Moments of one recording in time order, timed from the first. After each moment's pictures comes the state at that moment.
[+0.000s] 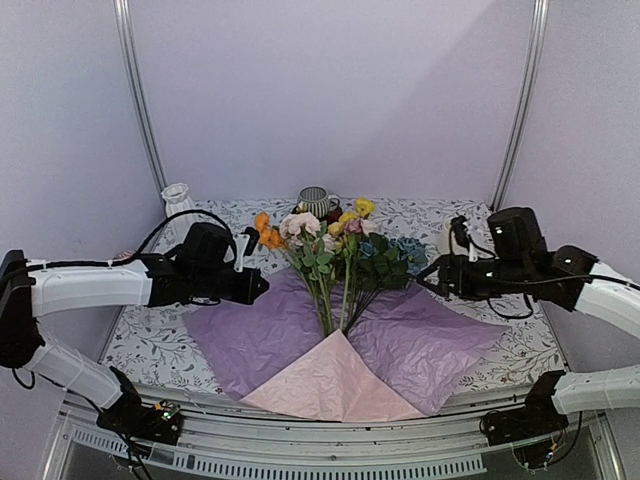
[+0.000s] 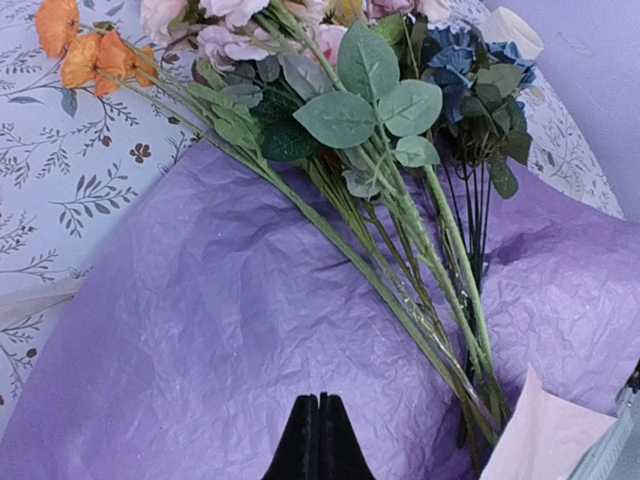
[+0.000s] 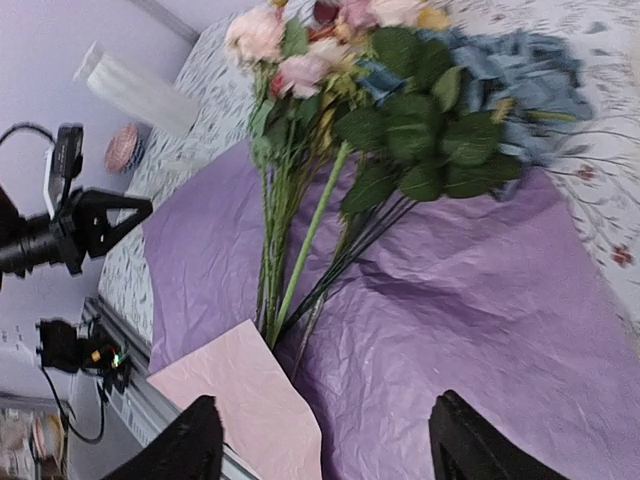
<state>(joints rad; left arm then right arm) -0.71 1.36 0.78 -0.12 0.03 -0.41 0.68 0.97 0.85 -0.54 -0.12 0.63</state>
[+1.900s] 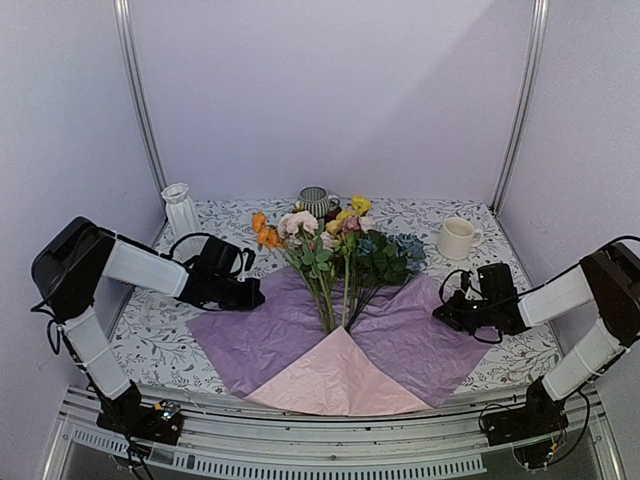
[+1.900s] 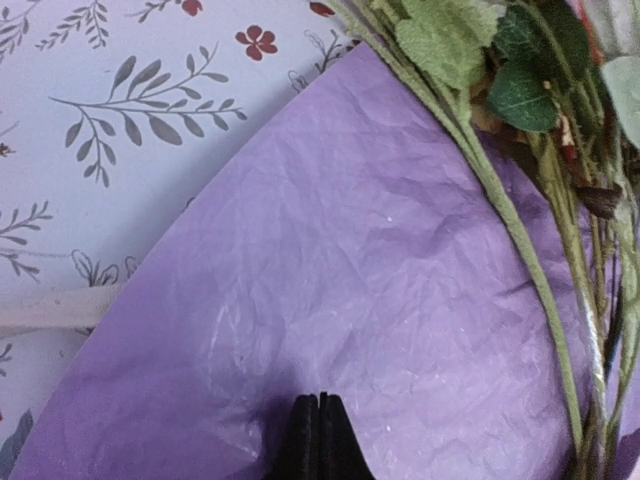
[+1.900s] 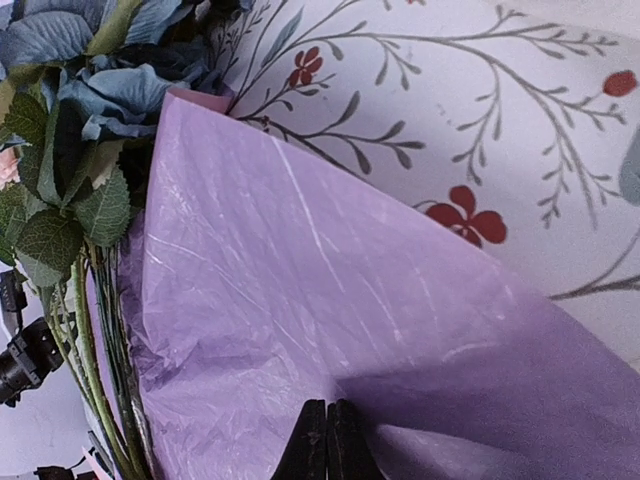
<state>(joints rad) -0.52 1.77 0.79 0.11 0.15 -0.46 0.30 1.55 0.39 0.39 -0.32 0.79</state>
